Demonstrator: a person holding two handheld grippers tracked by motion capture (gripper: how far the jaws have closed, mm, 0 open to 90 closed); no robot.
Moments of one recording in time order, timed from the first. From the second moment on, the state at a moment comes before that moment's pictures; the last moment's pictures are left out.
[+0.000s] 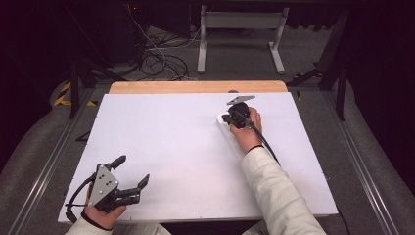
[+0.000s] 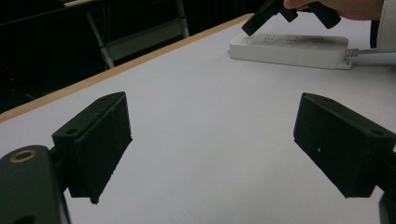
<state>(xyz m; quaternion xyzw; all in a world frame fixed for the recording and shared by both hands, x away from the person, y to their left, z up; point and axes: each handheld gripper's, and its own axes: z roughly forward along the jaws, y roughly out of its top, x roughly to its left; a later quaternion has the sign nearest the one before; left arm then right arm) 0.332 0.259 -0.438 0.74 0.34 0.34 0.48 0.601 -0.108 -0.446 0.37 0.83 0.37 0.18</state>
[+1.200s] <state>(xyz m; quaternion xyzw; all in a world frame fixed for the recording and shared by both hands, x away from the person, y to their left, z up) 0.333 0.258 -0.438 0.74 0.34 0.34 0.48 0.613 -0.107 -0.458 0.39 0.83 0.37 0.17</state>
